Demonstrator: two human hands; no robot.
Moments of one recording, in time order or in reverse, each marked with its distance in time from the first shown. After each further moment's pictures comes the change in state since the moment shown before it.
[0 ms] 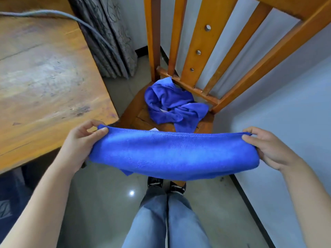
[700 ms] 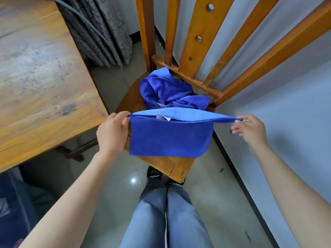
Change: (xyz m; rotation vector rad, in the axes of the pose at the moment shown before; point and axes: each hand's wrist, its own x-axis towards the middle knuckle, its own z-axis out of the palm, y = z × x) left_hand 0.054 -0.033 0.084 0.879 0.279 0.301; right_hand 0.095 0.038 0.008 -0.185 0.503 -0.075
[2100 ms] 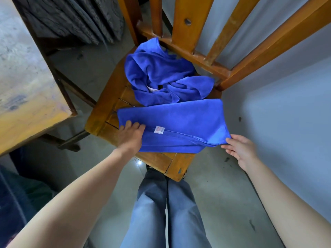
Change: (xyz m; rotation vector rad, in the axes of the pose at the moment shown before) left_hand -0.001 -0.041 0.164 0.735 -0.642 0.263; right_hand 0.024 0.120 0.051 0.329 -0.161 0.511
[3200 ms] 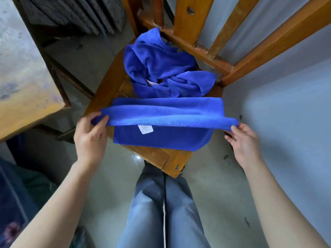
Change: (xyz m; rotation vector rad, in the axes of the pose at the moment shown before) left_hand -0.066 -0.058 -0.011 -0.475 1.013 -0.063; right_hand -0.006 -0.014 0.006 0.312 -0.071 -0.179
